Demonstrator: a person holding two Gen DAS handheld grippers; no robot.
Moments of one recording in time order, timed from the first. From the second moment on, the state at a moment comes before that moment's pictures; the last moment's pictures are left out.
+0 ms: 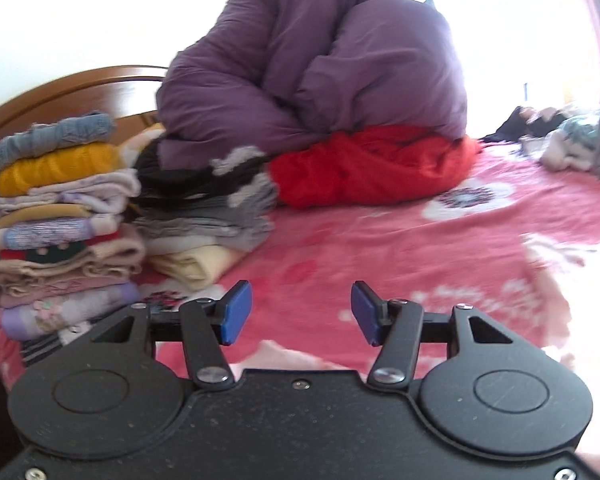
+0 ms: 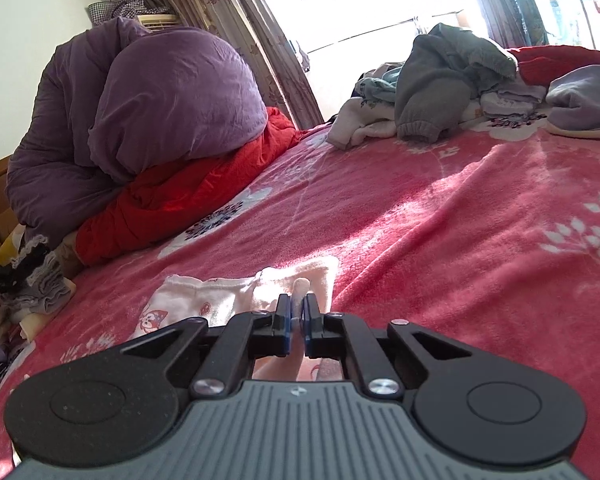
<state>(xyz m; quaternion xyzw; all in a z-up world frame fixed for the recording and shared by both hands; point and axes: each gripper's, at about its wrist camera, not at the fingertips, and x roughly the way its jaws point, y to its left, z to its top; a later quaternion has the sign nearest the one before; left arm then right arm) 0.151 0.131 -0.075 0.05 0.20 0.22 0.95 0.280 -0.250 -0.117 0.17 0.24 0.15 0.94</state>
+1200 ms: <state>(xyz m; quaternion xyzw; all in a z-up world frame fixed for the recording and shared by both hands) 0.166 0.042 -0.082 -0.04 0.22 0.08 0.97 0.115 -0.472 -0.129 0.30 0.19 -0.07 0.93</state>
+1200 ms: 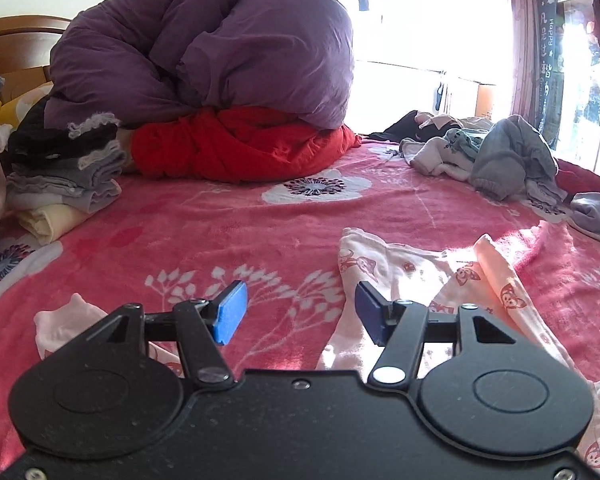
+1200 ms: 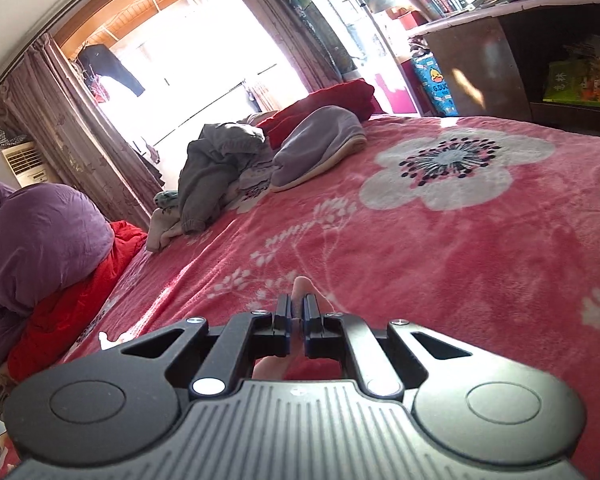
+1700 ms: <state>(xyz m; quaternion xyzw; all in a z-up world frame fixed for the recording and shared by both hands) 0.164 0.045 -0.080 -0.06 0.22 0.06 0.97 0.073 -0.470 -0.140 0.30 0.22 -0.13 0.92</state>
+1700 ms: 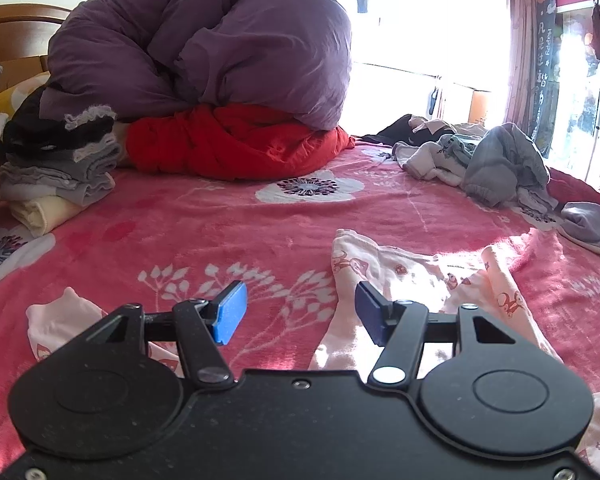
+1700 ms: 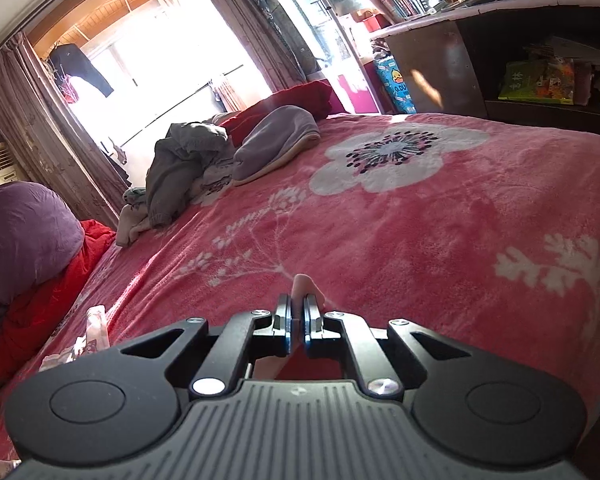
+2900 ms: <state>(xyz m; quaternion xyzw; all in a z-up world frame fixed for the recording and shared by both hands) 0.172 0.047 -0.085 -0.06 0.24 0.05 0.97 0.092 -0.425 -0.119 0.06 0.21 -0.10 0.97</state>
